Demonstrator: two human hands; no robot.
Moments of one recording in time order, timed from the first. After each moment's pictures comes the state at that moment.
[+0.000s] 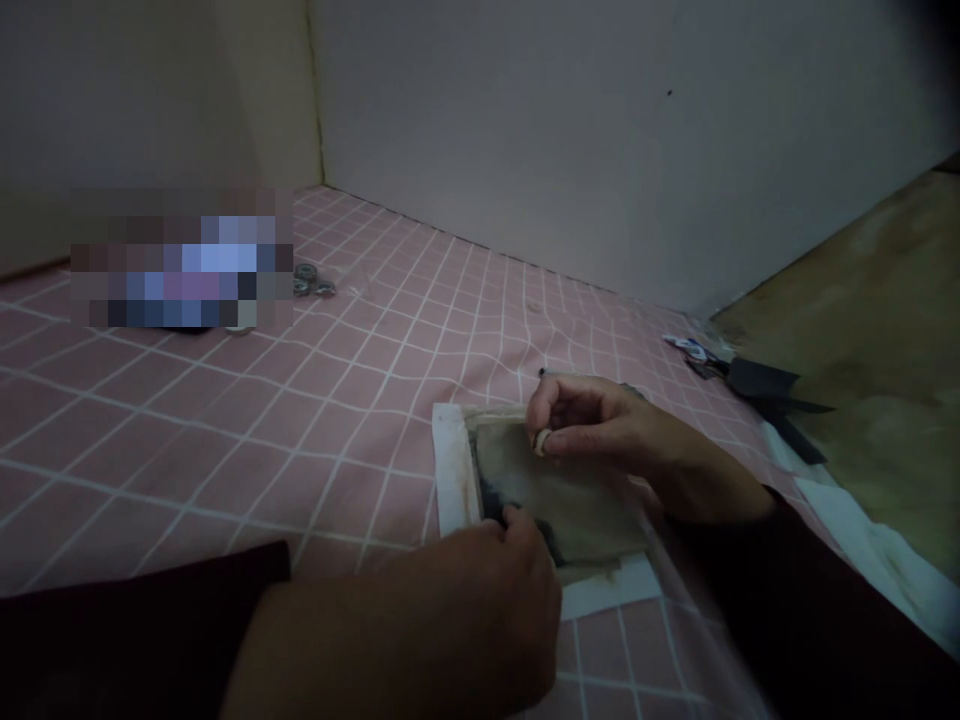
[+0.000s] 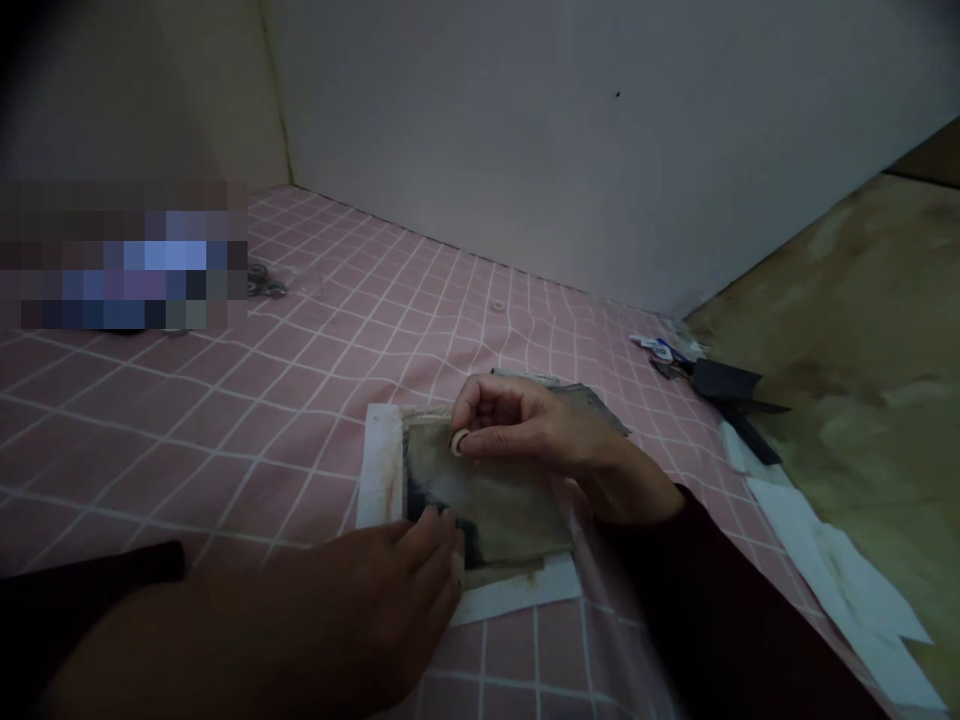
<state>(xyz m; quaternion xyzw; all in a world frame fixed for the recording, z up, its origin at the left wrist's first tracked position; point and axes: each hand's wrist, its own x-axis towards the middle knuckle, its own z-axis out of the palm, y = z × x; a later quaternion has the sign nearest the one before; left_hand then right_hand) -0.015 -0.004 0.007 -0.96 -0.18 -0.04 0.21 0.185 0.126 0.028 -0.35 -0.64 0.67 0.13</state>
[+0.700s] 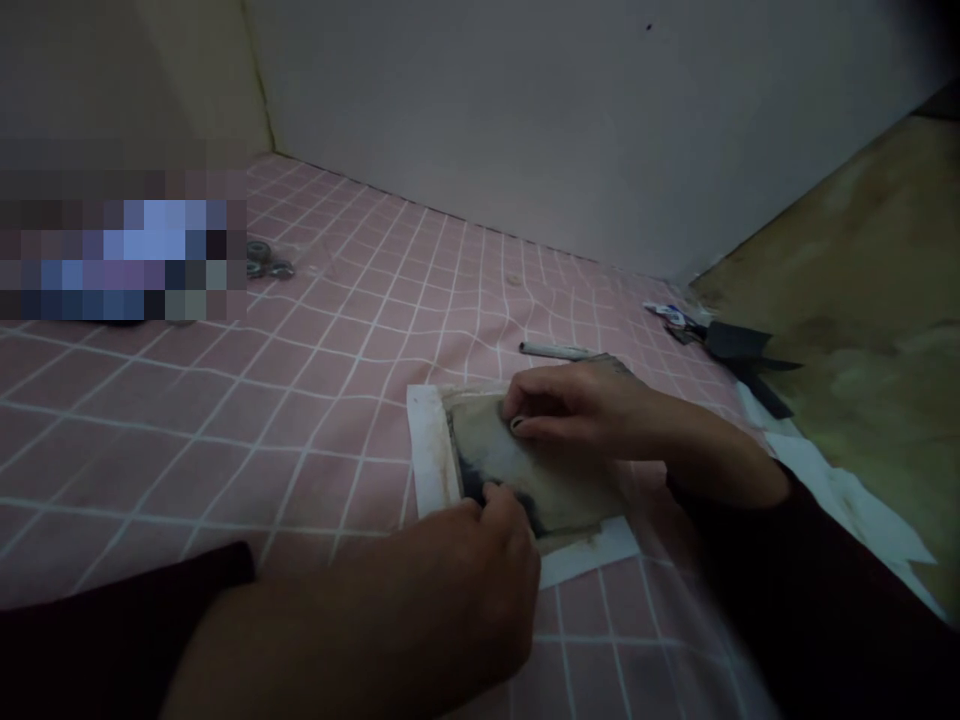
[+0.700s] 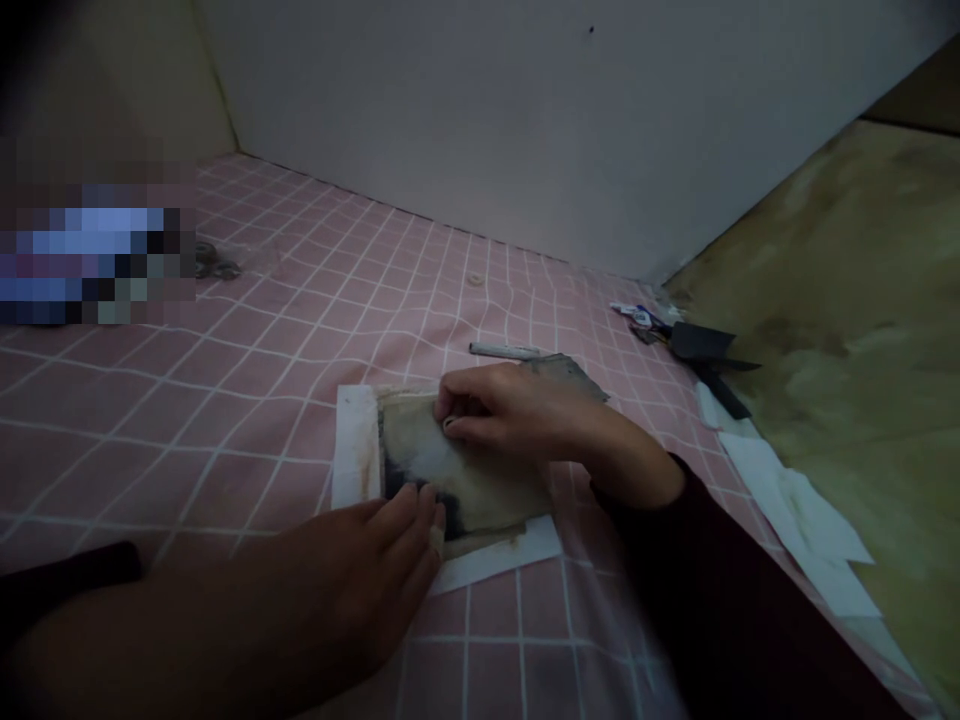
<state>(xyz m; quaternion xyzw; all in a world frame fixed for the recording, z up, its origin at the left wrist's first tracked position) -0.004 -0.001 -0.010 -0.95 -0.20 -0.11 0.19 0.185 0.127 0.044 -0.33 -0.90 0.29 -0.04</state>
